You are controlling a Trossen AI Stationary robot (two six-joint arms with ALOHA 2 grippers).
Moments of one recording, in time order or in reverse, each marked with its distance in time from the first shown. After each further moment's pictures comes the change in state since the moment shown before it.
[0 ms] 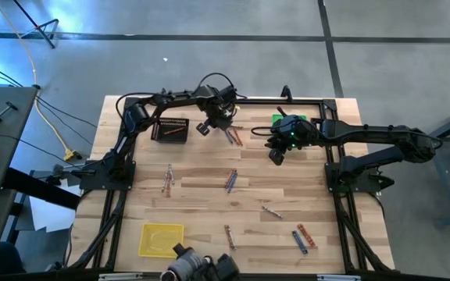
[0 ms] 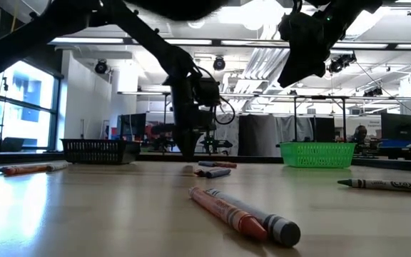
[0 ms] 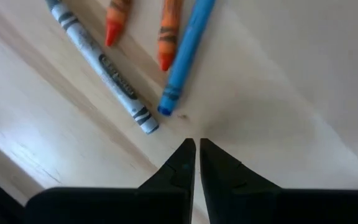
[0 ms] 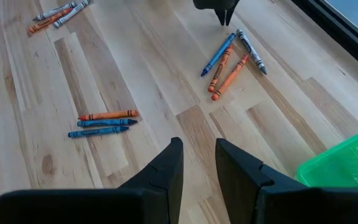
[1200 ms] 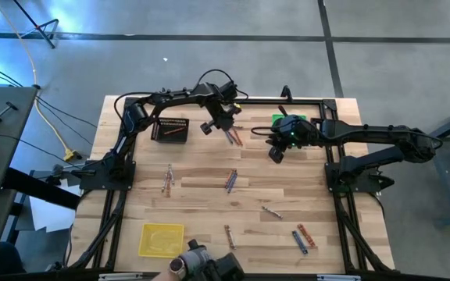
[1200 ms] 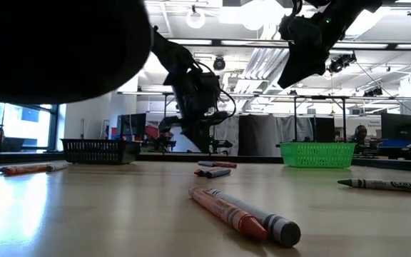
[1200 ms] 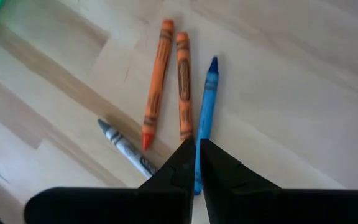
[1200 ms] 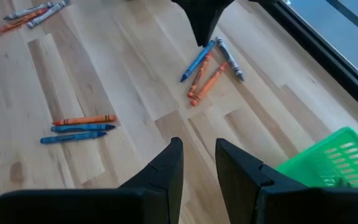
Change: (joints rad) left arm 0.015 -0.006 0.025 0.048 0.305 0.215; right arm 0.000 0.000 0.000 0.000 0.082 -0.034
